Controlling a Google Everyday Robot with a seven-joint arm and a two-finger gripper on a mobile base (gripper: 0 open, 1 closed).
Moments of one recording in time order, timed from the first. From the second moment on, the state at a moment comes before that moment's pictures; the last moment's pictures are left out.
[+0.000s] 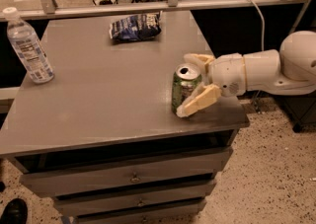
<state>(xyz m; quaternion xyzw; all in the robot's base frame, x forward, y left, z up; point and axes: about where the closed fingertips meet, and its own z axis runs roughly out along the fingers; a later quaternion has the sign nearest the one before) 0.530 -0.073 0.874 -0.53 0.63 0.34 0.46</state>
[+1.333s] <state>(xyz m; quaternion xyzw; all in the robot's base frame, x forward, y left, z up) 0.574 0.010 0.928 -0.57 0.58 0.35 0.46</state>
